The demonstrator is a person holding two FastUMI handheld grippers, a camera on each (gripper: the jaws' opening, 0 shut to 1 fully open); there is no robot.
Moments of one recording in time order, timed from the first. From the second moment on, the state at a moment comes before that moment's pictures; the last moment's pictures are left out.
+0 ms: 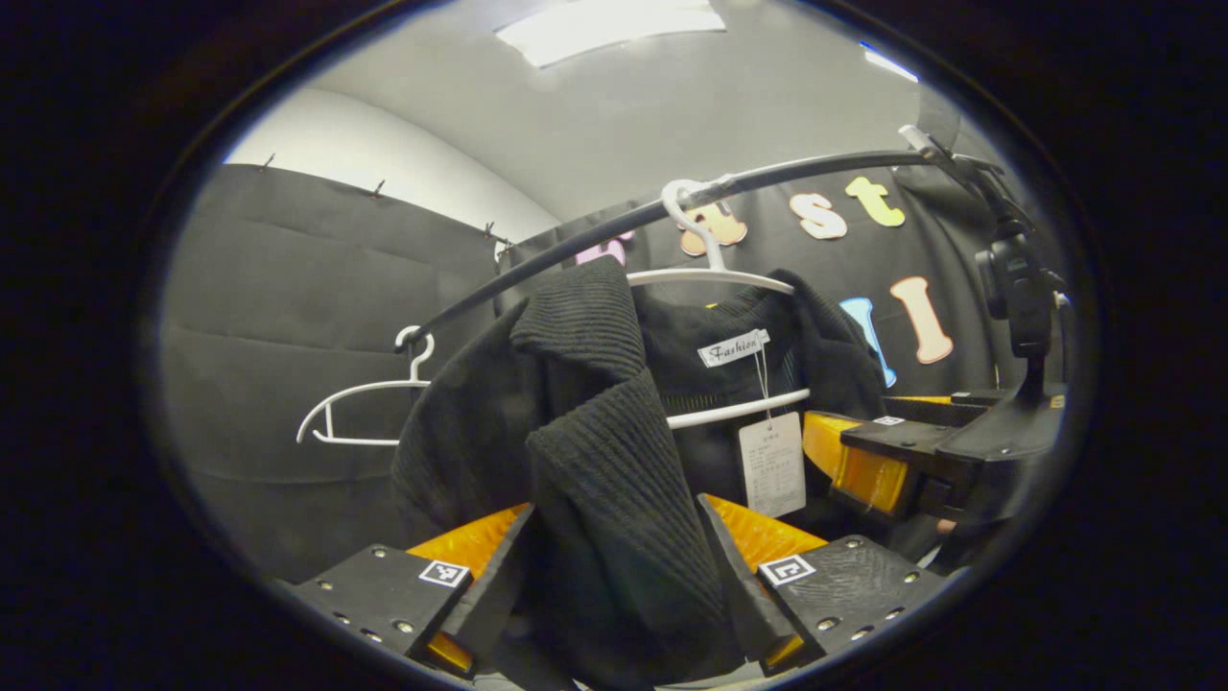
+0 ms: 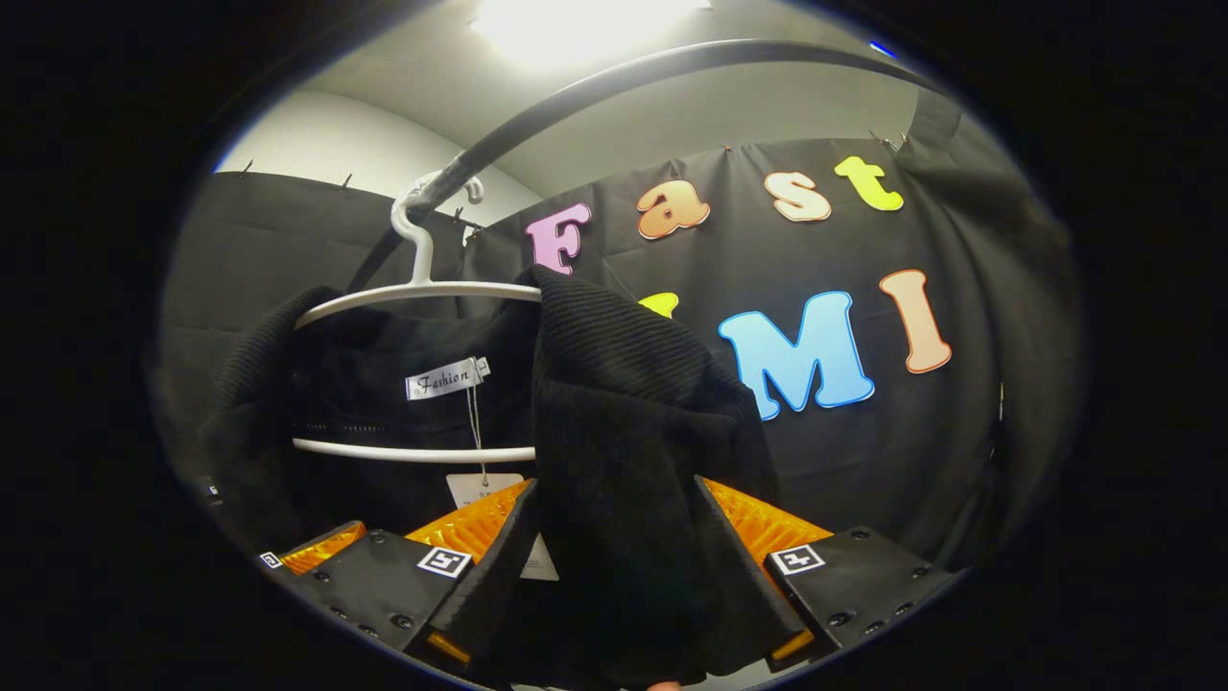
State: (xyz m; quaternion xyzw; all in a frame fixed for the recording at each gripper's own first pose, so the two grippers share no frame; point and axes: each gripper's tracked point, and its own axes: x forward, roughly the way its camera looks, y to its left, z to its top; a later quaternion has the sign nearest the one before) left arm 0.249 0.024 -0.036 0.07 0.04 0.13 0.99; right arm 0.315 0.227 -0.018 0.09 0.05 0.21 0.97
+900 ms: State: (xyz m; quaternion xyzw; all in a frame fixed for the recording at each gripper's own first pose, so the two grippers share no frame) left arm 0.223 0.052 -0.011 0.07 0.01 0.15 0.99; right arm 0.310 0.182 0.024 -0.01 -0.04 0.16 0.99
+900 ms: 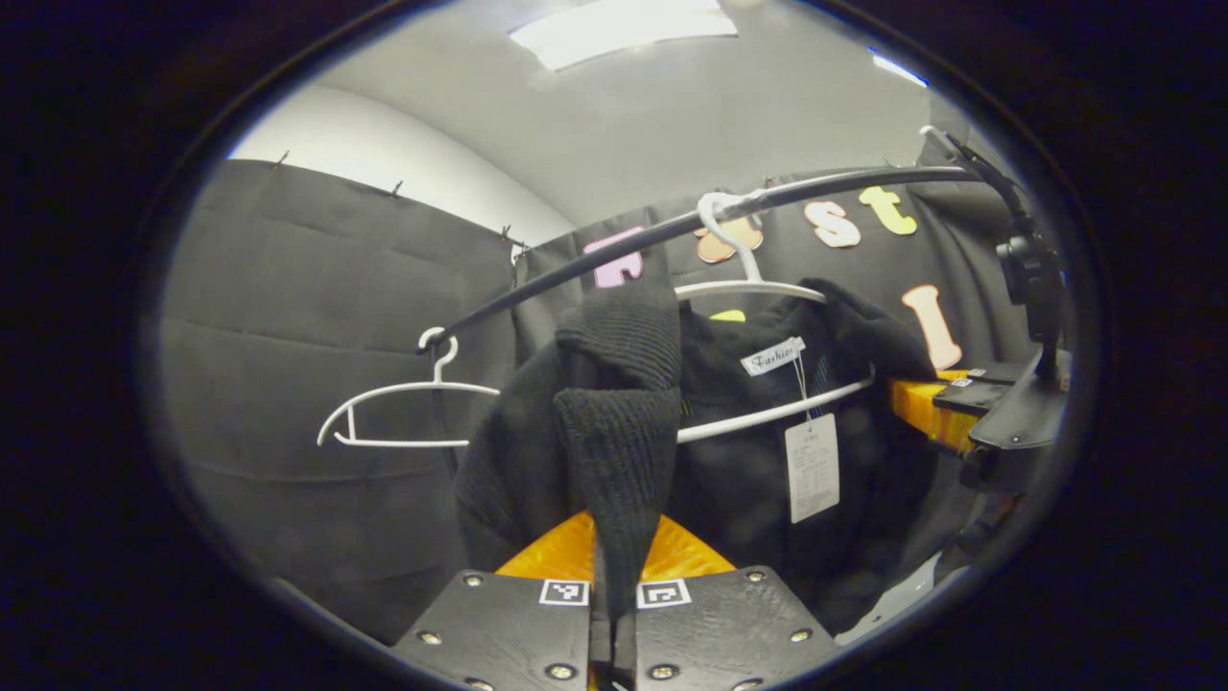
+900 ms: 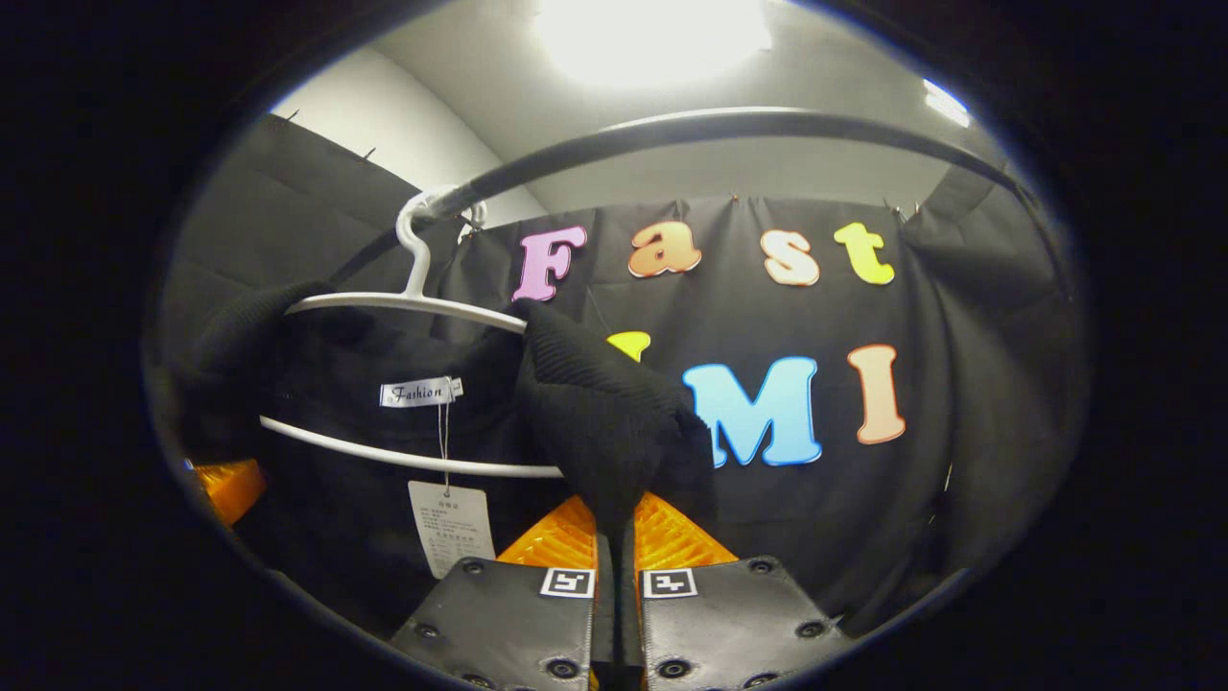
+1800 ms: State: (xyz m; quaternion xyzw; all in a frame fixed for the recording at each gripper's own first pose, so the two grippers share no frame) left arm 0.198 0.140 0.113 0.15 -0.13 0.20 0.96; right arm 0.350 0.116 0.090 -0.02 -0.17 0.06 0.98
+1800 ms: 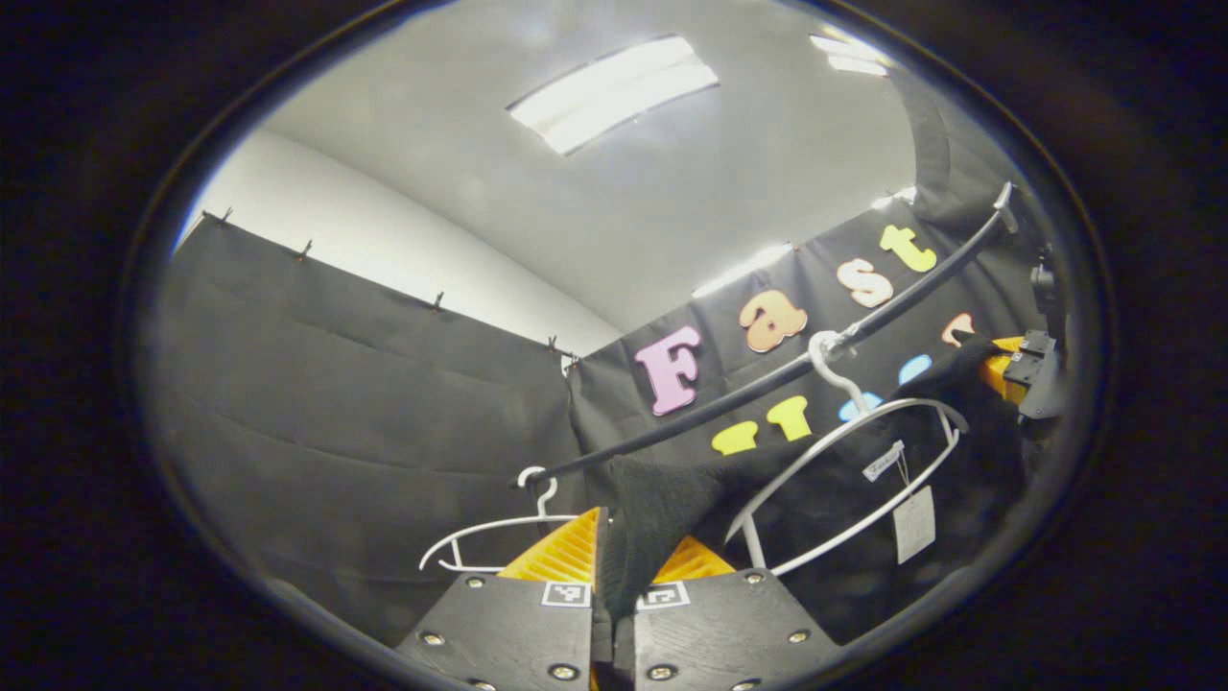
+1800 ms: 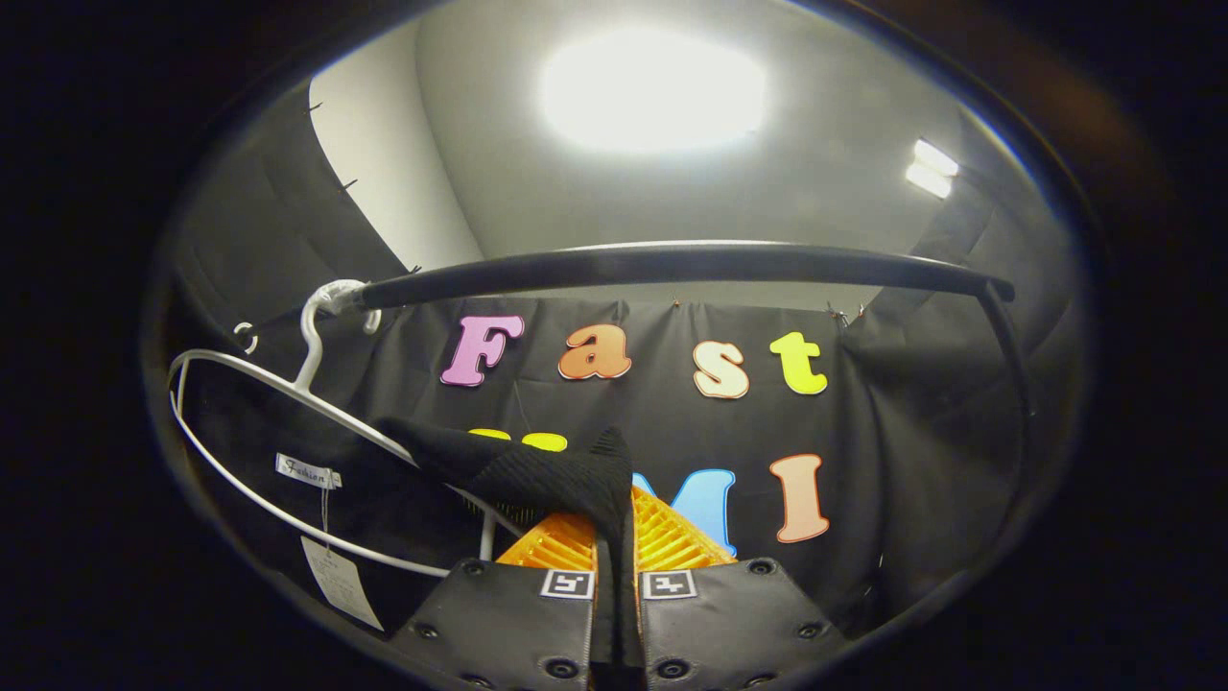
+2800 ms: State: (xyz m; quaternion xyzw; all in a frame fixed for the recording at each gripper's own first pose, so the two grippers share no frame) left arm 0.262 0.192 0.027 0.07 -0.06 0.14 0.99; right arm 0.420 0.139 -0.013 0.05 0.00 0.10 0.99
